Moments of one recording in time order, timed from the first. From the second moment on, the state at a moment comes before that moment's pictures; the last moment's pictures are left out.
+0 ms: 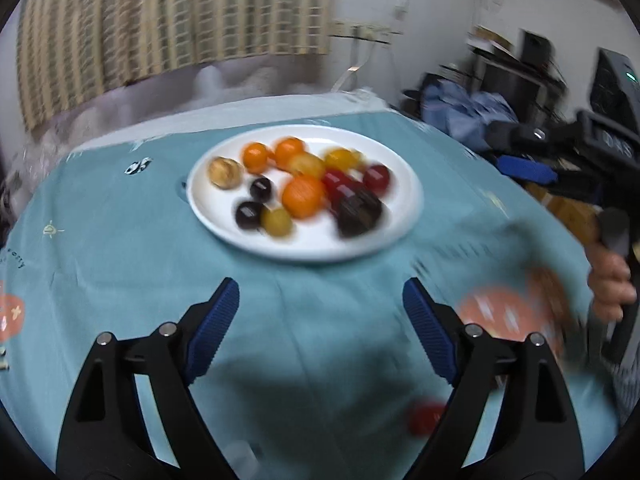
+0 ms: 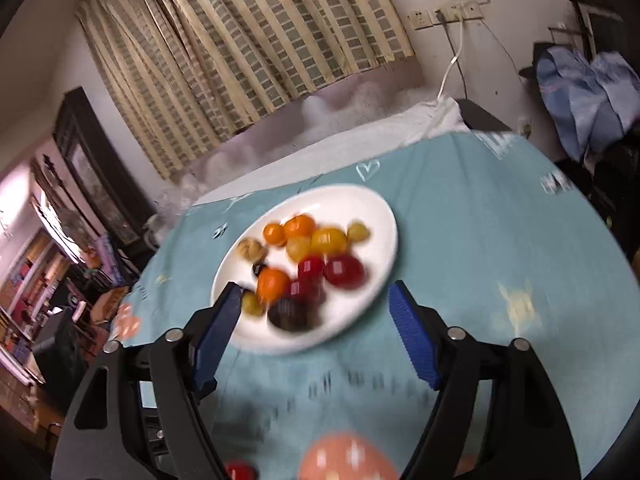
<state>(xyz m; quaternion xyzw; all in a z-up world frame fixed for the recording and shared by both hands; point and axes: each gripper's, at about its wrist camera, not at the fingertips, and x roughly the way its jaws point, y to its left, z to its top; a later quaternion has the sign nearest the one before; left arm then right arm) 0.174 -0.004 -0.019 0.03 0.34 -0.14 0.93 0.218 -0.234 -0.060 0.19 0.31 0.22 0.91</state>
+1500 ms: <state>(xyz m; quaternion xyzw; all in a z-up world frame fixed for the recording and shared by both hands) 0.156 0.040 -0.050 -0.01 0.40 -0.10 0.91 0.136 -0.155 -0.113 -0.05 0.36 0.28 0.89</state>
